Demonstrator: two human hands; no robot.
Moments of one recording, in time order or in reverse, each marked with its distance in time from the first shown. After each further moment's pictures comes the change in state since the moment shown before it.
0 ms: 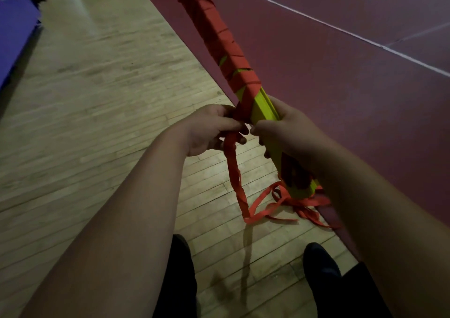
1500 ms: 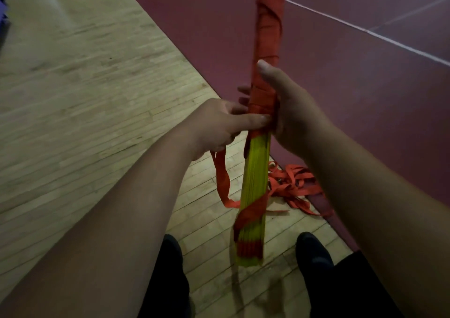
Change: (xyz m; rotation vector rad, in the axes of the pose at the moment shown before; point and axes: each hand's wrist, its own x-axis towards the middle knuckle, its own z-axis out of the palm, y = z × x) left_hand 0.005 0.011 0.050 0.143 -0.012 0.066; right_hand 0.017 0.014 -0.015 0.609 0.114 0.030
